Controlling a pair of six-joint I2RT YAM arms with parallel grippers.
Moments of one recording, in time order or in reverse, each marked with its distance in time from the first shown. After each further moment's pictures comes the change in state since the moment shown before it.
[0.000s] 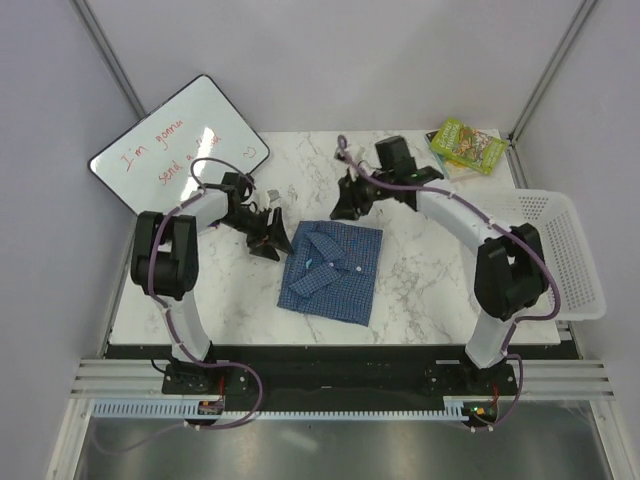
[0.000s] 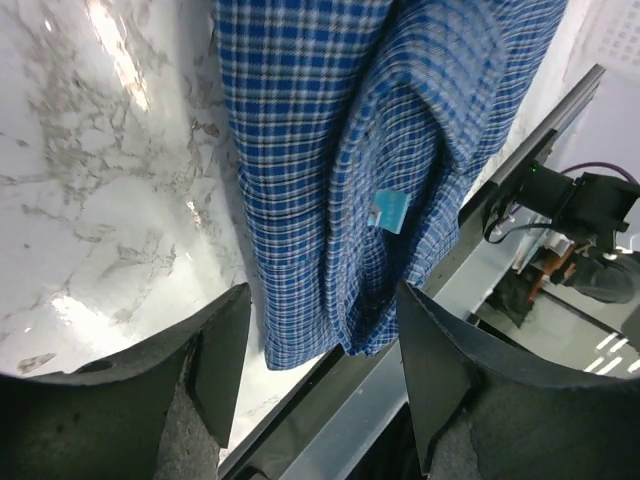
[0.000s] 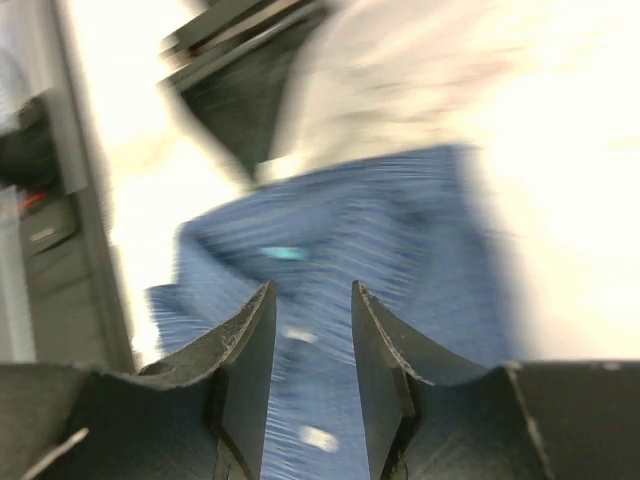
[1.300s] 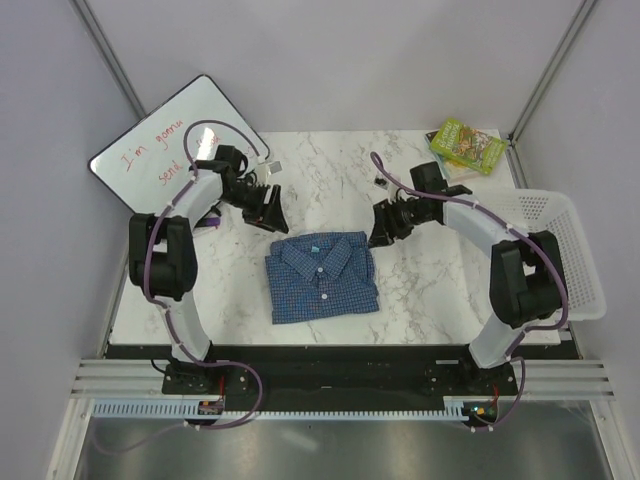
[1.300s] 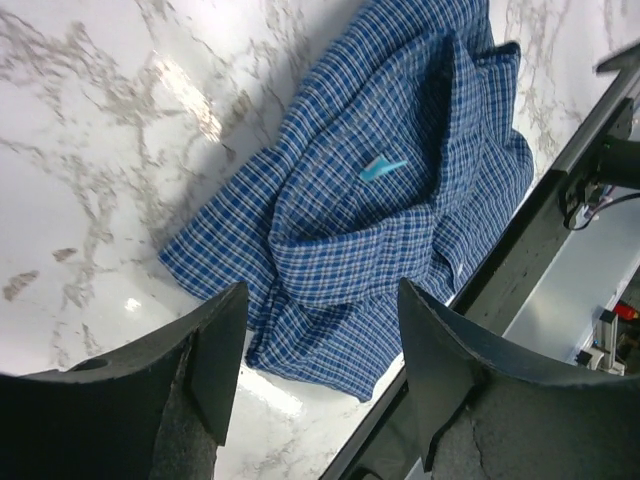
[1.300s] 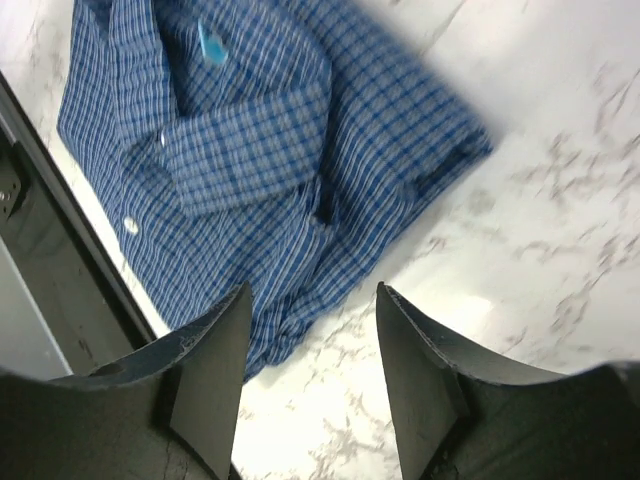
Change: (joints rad) left arm 0.006 0.027 0.240 -0.099 -0.028 0.283; right arm -0.243 -0.111 -0.271 -0.164 0.060 -0.029
